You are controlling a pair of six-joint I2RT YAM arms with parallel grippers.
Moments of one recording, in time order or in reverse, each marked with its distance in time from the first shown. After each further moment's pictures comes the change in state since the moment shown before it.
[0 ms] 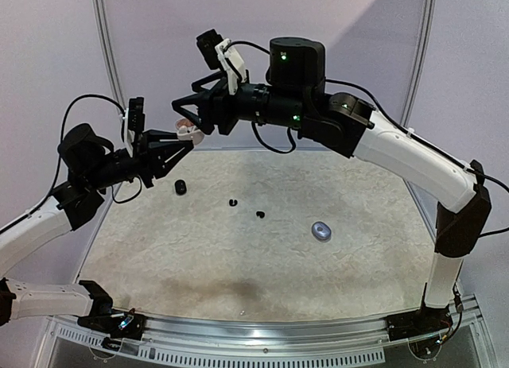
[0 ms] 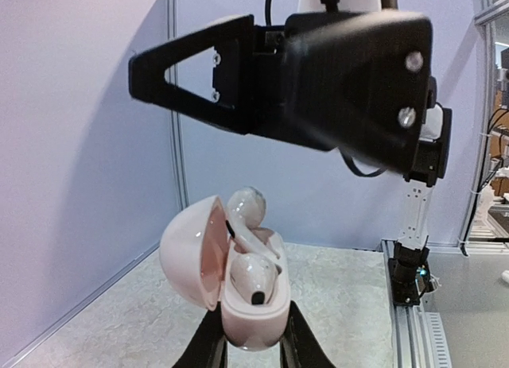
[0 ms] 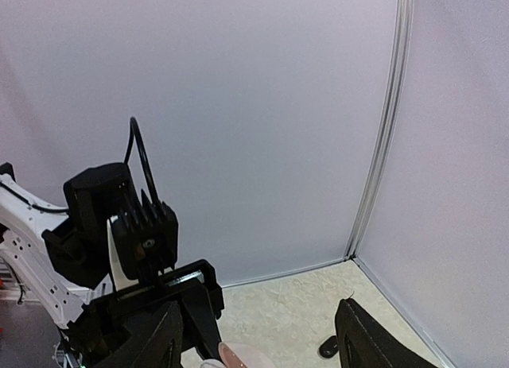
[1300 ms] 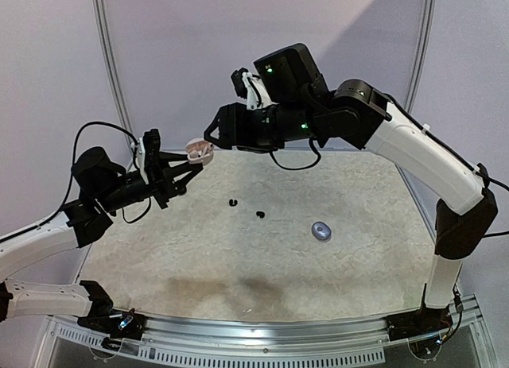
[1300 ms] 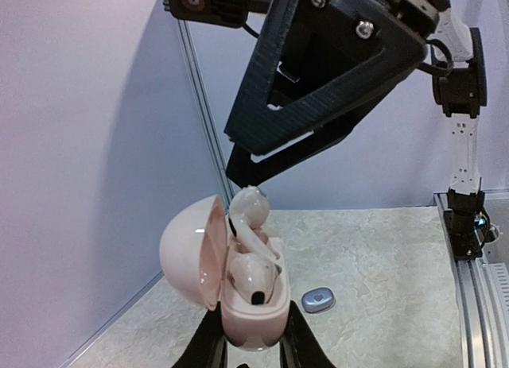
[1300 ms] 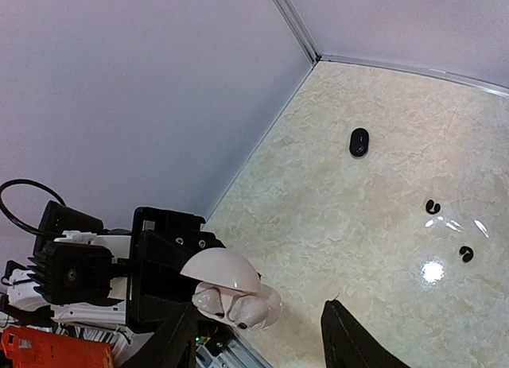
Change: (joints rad) left arm -0.101 -0.025 -0.165 0.068 -0.202 0.278; right arm 0.039 0.002 0.133 -0.593 0.231 0.775
